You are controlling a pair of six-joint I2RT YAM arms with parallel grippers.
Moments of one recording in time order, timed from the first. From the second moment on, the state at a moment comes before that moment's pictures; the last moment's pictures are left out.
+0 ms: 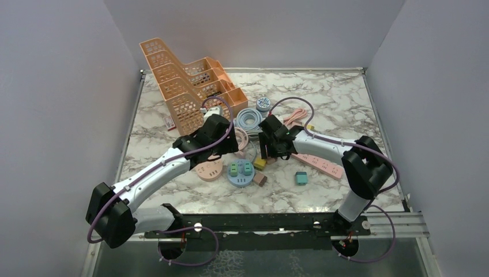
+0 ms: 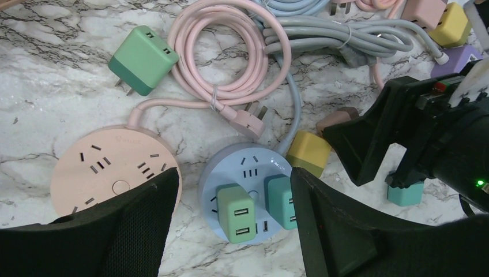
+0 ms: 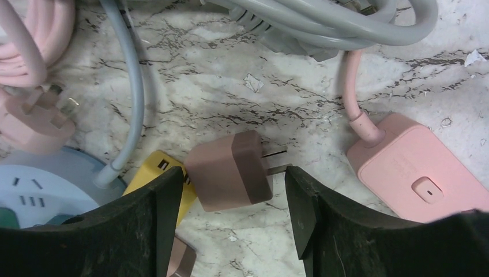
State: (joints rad) left arm -0.70 1.21 0.93 -0.54 -0.24 -0.72; right arm 0.76 1.70 1.08 -0.48 0.23 0.55
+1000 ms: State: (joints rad) left arm -0.63 1.20 0.81 -0.29 0.00 -0.76; right arm 0.74 1.46 1.02 -0.32 0.16 0.51
